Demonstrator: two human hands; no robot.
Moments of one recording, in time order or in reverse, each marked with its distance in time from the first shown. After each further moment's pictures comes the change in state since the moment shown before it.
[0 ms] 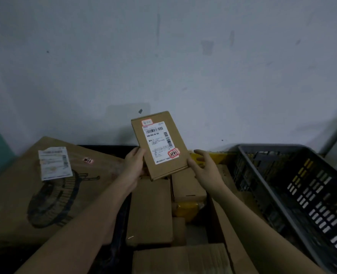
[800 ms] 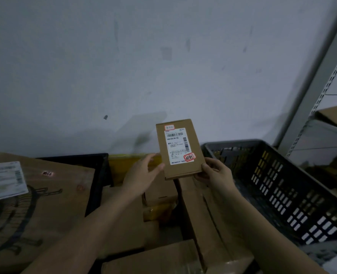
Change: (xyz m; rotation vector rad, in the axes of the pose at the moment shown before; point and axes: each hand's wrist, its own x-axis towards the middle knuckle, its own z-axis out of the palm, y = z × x) left_hand -0.019 -0.020 0.088 0.849 -0.215 0.387; right_hand -0.029 0.024 -0.110 0.403 0.234 0.169
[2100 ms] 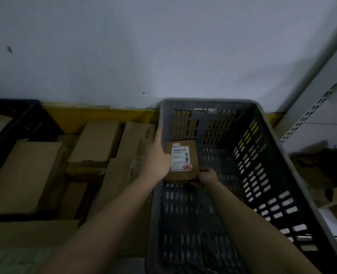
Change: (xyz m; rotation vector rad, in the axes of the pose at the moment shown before) left_hand 0.061 0.140 0.305 -0.191 0.015 -0.357; right_hand 0.197 0.200 -0.220 -0.279 -0.063 0.710
